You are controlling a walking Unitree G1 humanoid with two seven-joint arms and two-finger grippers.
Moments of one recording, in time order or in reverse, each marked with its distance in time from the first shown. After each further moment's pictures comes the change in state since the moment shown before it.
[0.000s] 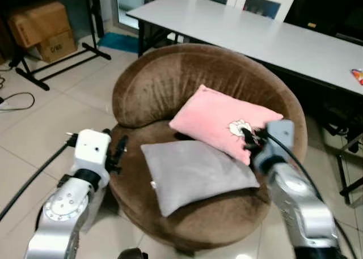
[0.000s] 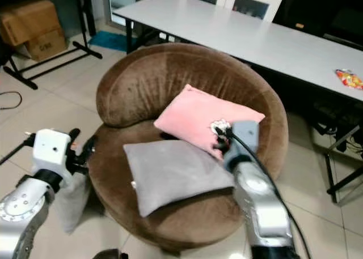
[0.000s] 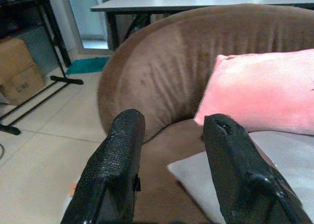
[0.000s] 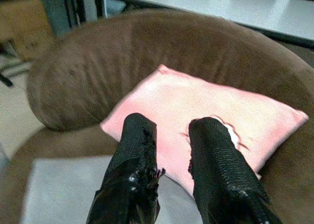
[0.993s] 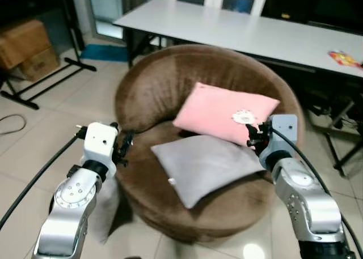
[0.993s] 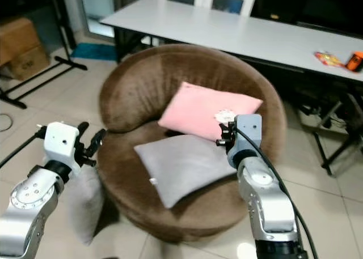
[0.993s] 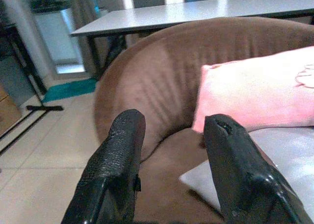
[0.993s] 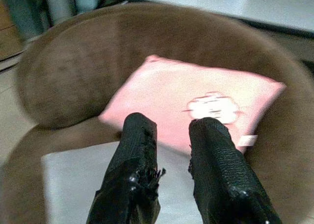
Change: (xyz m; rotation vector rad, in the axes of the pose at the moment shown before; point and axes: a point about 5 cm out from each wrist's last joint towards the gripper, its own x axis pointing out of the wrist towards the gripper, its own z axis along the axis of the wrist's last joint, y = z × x) left arm 0.019 -0.005 0.001 0.004 -0.036 -0.038; right arm -0.001 -0.010 0.003 -0.034 0.062 -0.033
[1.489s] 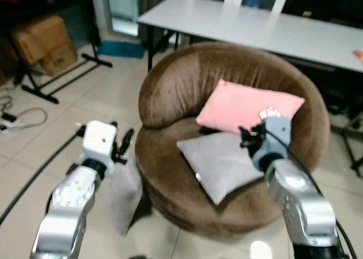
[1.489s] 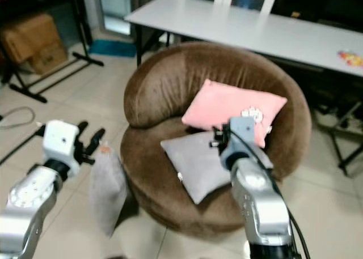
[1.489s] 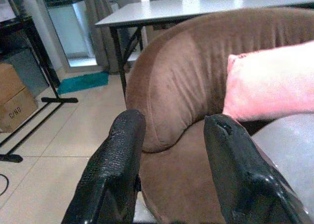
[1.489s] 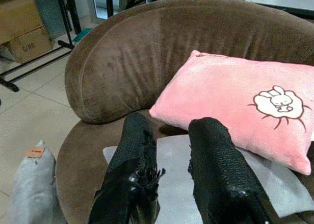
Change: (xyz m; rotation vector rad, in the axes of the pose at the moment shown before) left arm 0.002 0.003 0.000 -0.001 -0.001 -0.005; right arm -0.003 0.009 0.001 0.028 0.005 0.023
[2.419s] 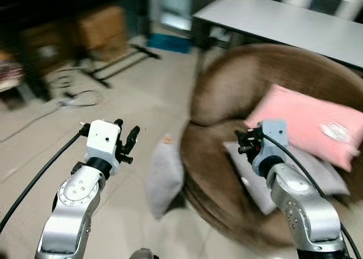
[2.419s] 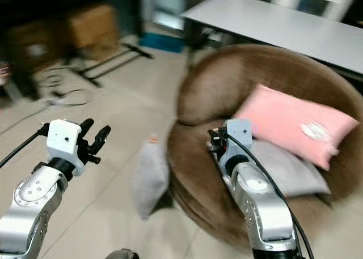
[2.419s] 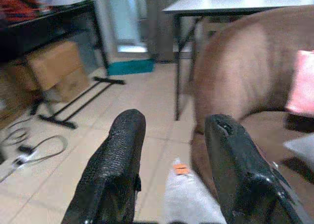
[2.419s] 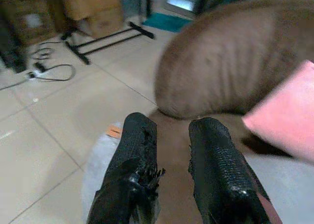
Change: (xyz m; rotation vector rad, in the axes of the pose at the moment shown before) left arm 0.001 -0.010 0.005 -0.033 -0.034 -0.032; right arm -0.008 0.003 -0.003 -0.045 0.027 0.062
